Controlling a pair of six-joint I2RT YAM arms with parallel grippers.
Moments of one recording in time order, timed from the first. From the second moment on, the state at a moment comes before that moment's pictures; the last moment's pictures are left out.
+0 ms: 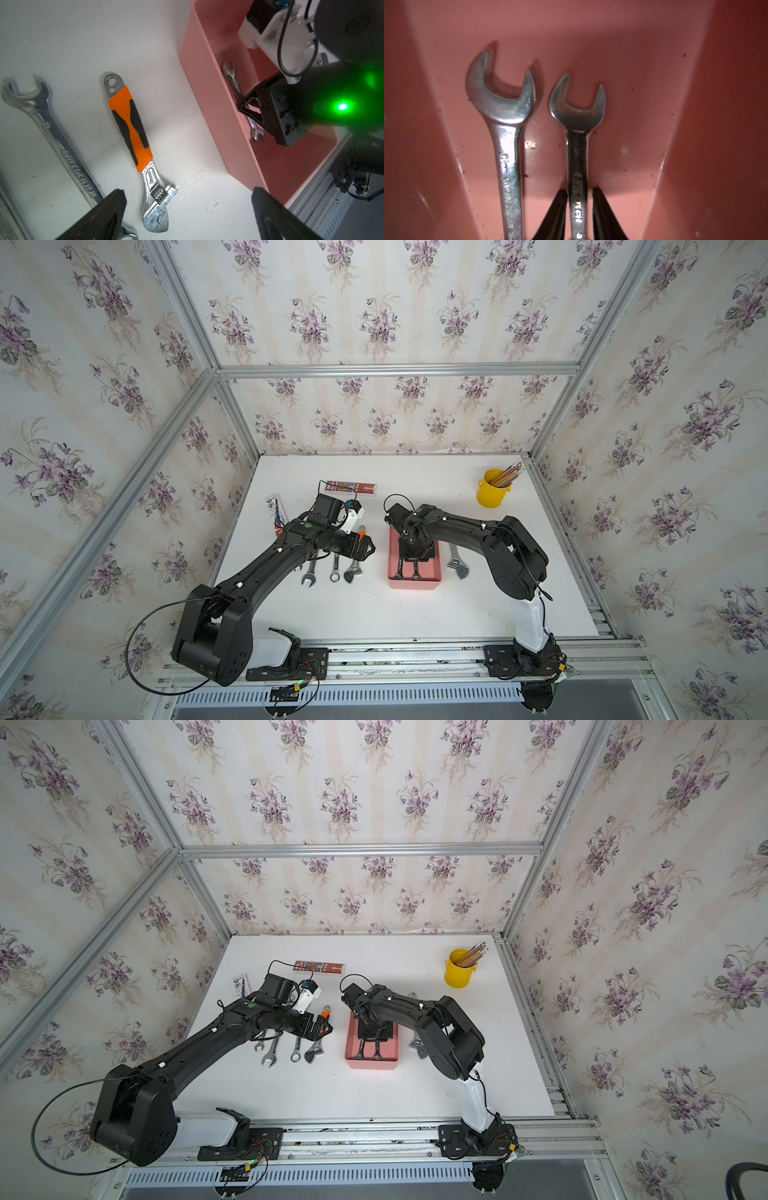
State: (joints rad) left arm -0.35 1.36 0.91 -0.60 0.38 -0.05; right arm 0.82 2.07 1.44 -0.94 0.07 0.79
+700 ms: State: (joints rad) left arm -0.35 1.37 0.90 -0.59 0.38 -0.06; right arm 0.80 2.08 1.48 -0.96 0.04 0.82
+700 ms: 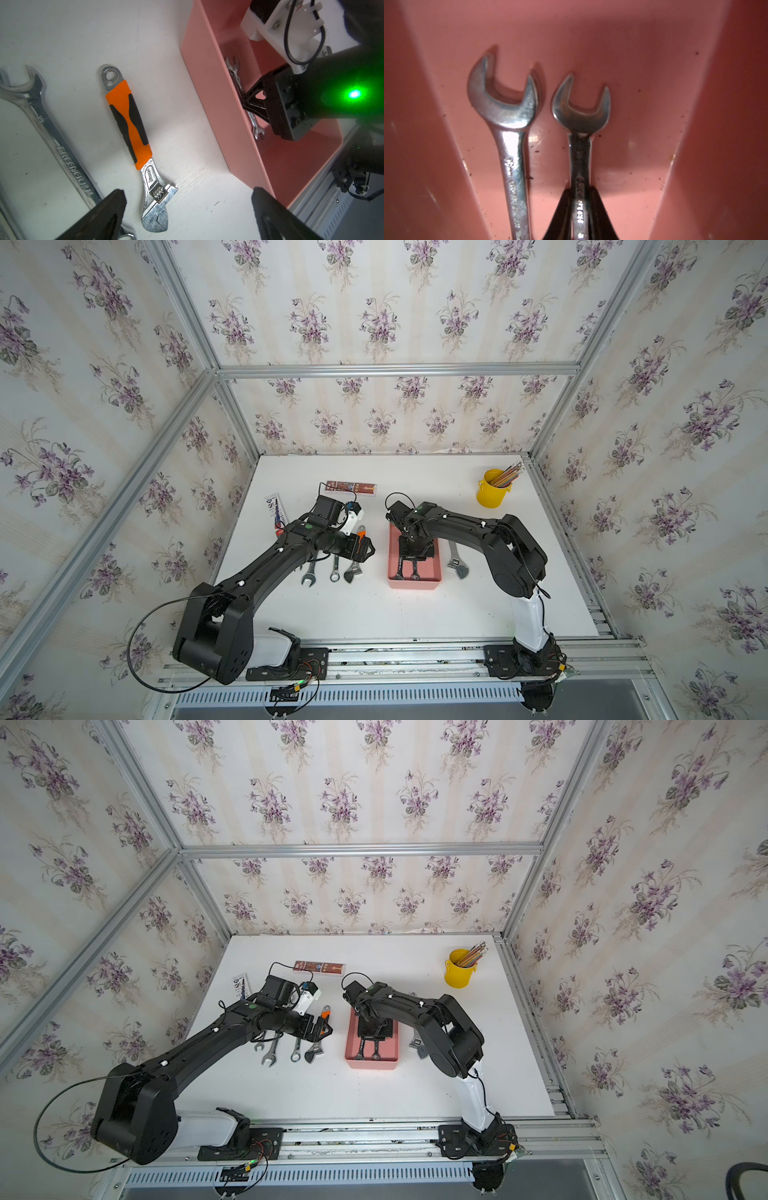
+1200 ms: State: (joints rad) left arm -0.35 1.39 0.93 -0.59 0.39 -0.06; right arm 0.82 2.01 1.56 -1.05 0.14 0.88
